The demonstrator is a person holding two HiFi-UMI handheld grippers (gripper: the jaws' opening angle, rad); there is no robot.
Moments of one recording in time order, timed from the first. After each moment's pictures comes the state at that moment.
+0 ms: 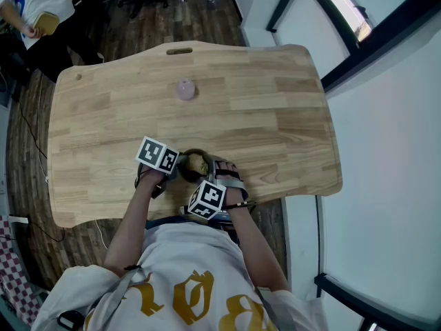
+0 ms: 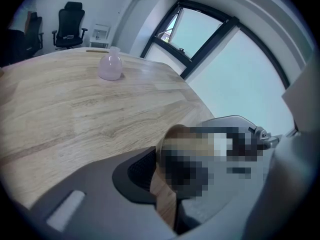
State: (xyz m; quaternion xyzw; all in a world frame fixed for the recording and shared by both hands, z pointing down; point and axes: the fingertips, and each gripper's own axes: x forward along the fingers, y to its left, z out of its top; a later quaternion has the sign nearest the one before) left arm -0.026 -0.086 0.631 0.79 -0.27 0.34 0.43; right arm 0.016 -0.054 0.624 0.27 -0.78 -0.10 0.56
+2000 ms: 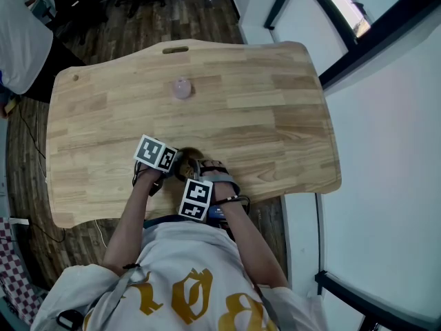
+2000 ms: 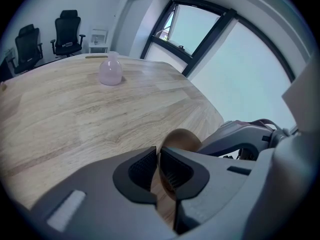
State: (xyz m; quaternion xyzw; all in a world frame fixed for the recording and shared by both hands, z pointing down) left arm -0.031 -0.095 0.629 0.79 -0.29 0.37 0.40; right arm -0.012 -0.031 0.624 0.15 -0.78 -0.10 0.59
